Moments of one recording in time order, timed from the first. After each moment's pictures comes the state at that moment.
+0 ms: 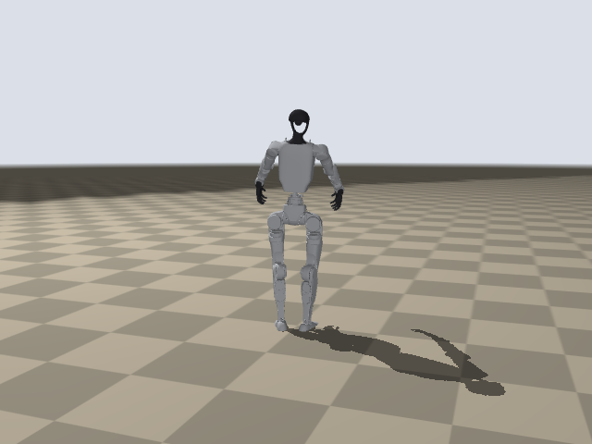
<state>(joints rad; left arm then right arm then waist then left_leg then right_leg) -0.69 0.47 0.34 1.56 0.27 0.21 -0.27 -0.74 -0.28 -0.21 1.58 -0.52 -0.04 0.32 -0.08 0.04 -0.17 -0.01 -0.05 0.25 0.06 -0.10 0.04 0.00 -0.03 -0.31 0.03 -0.10 0.02</state>
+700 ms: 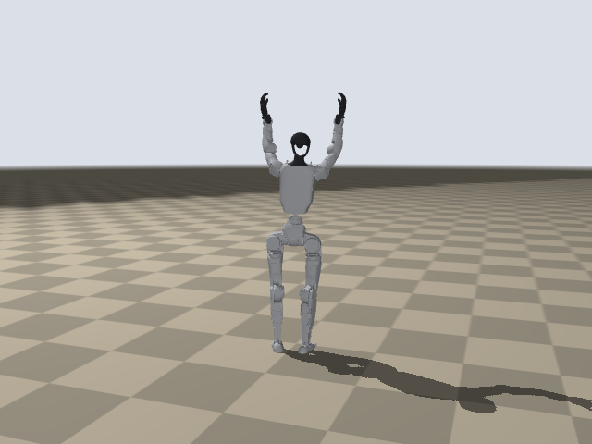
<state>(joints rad) -2.07 0.90 -0.27 1.10 -0.27 -0.35 0.33 -2.21 -0.80 0.46 1.06 0.61 -0.35 -0.23 -0.03 0.05 -0.41 -0.29 -0.03 0.23 0.05 -0.11 0.01 -0.28 -0.04 -0.31 0.04 -0.14 0.05</state>
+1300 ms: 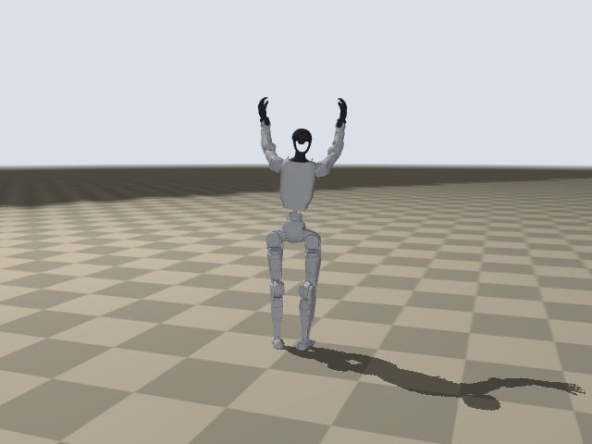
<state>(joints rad) -1.90 0.91 -0.21 1.18 -0.15 -0.34 0.30 -2.04 -0.73 0.44 1.13 0.54 -0.36 -0.15 0.00 0.06 -0.35 -0.25 -0.03 0.25 0.05 -0.10 0.02 -0.25 -0.03 -0.29 0.04 -0.13 0.03</state>
